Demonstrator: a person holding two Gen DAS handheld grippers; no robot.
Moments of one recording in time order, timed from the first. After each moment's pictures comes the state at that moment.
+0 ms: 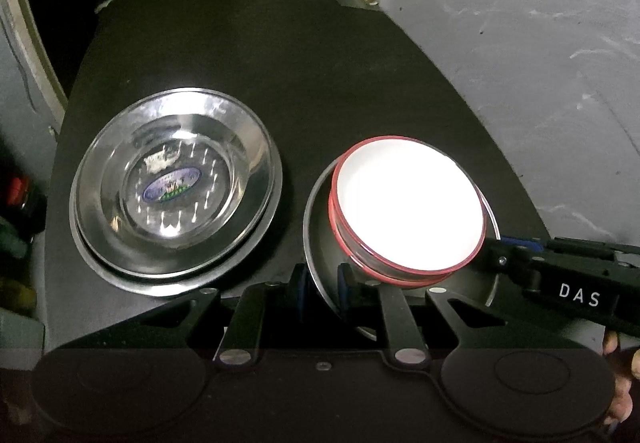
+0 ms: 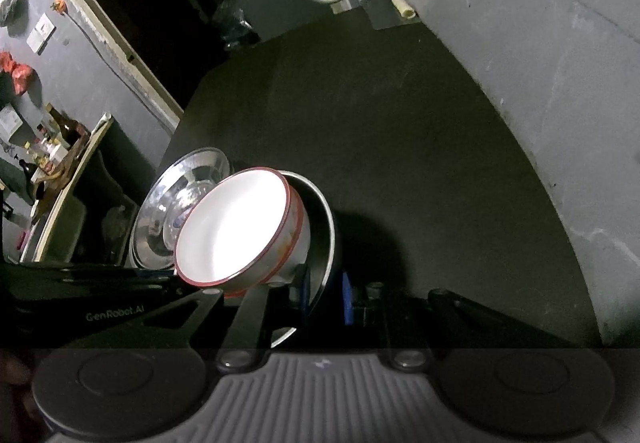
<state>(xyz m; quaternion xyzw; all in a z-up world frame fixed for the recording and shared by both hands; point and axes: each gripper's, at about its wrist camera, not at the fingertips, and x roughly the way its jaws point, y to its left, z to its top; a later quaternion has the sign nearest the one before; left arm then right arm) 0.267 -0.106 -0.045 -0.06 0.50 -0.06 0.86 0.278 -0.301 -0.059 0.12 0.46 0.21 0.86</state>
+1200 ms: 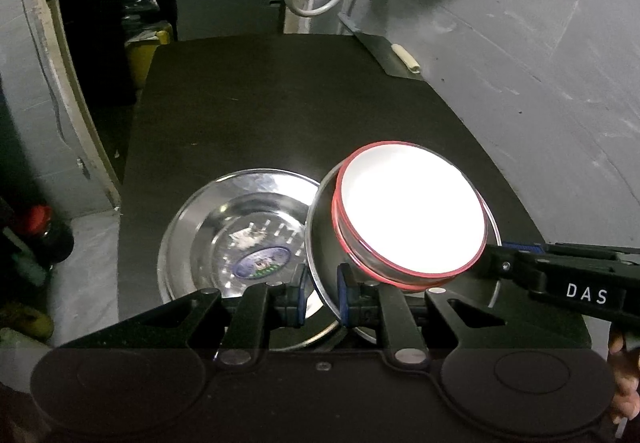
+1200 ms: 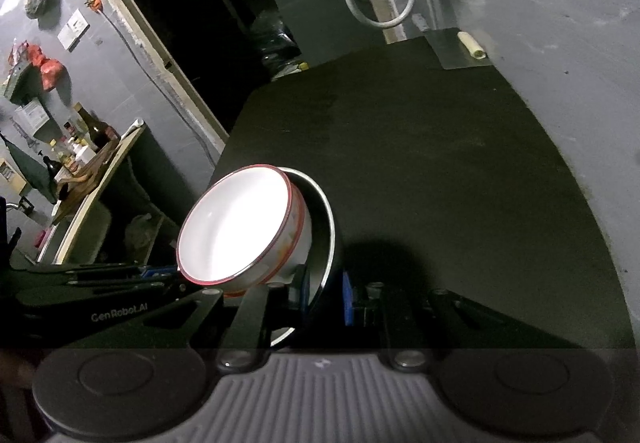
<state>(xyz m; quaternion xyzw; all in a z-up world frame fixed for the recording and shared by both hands) 0.277 -0.043 -0.008 -0.07 0.45 -0.02 0.89 0.311 -0.238 -0.027 0.11 0.43 0.26 0.86</state>
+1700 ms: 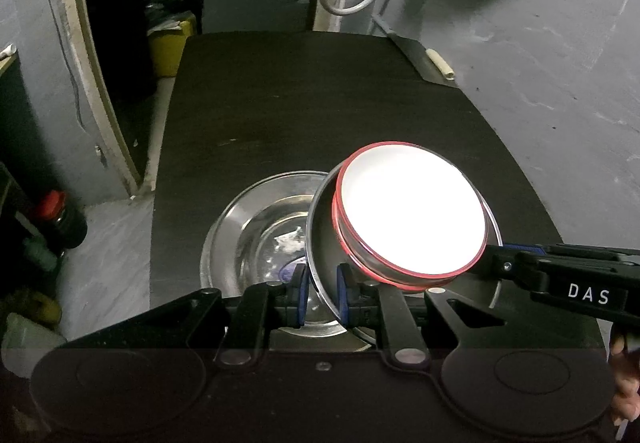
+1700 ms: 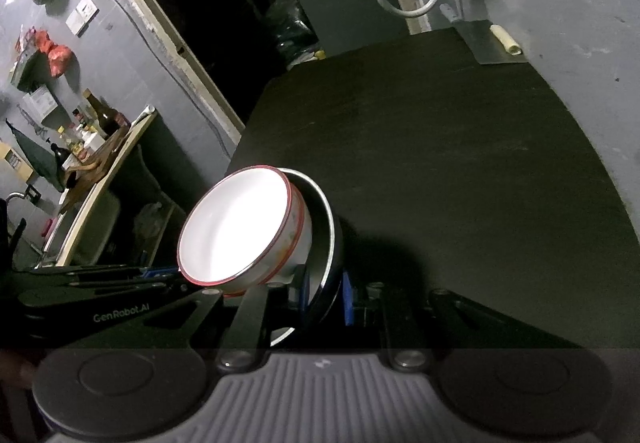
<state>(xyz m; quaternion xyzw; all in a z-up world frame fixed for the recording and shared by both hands) 0.283 -0.012 -0.014 -0.08 0.45 0.01 0.89 0.330 -0.203 -0.031 0.10 0.44 0.28 0.85</state>
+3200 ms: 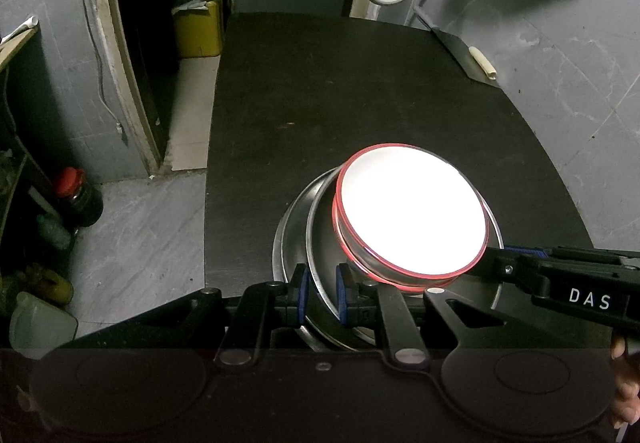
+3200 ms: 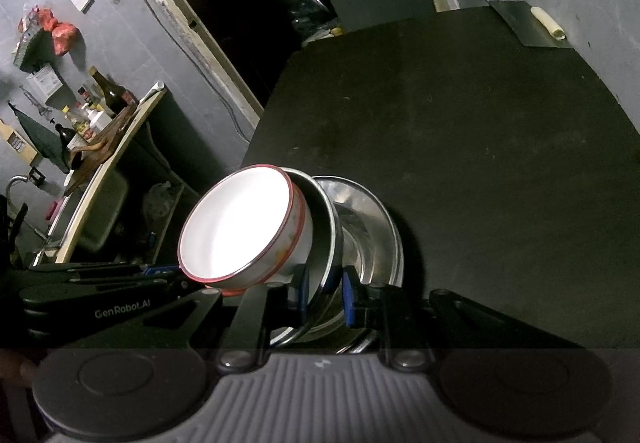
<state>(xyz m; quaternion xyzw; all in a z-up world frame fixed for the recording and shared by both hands) 0.280 0.031 -0.025 -0.10 0.47 0.03 0.88 0.340 -0.155 -0.043 0.08 0.46 0.29 0.83</state>
